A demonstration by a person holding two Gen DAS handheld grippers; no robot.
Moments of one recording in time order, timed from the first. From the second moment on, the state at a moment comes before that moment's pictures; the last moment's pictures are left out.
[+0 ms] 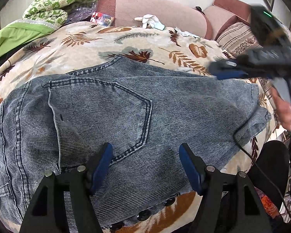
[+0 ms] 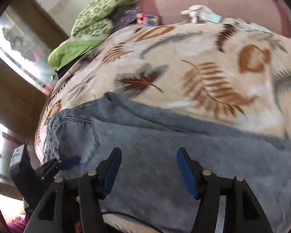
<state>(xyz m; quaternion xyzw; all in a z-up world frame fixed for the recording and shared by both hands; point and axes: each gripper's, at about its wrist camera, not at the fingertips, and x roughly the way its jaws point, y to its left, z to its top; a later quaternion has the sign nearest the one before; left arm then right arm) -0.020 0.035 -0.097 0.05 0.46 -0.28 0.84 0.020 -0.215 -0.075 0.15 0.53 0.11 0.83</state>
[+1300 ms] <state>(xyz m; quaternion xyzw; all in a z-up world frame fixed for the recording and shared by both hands) -0.011 0.050 -0.091 0.01 0.46 -0.27 0.85 0.119 -0.185 -0.087 0.09 0.57 0.06 0.81</state>
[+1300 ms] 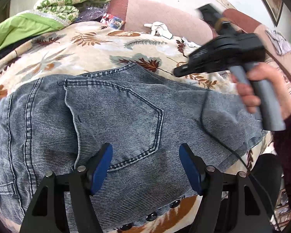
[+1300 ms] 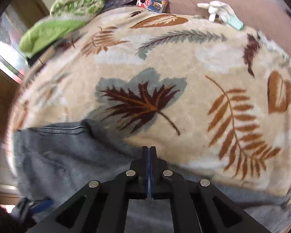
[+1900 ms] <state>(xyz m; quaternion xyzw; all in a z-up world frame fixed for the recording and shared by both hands) -0.025 0.034 -0.091 0.07 0.43 -0.26 0.86 0.006 -0.310 -0.067 0.25 0.46 0.01 0.85</state>
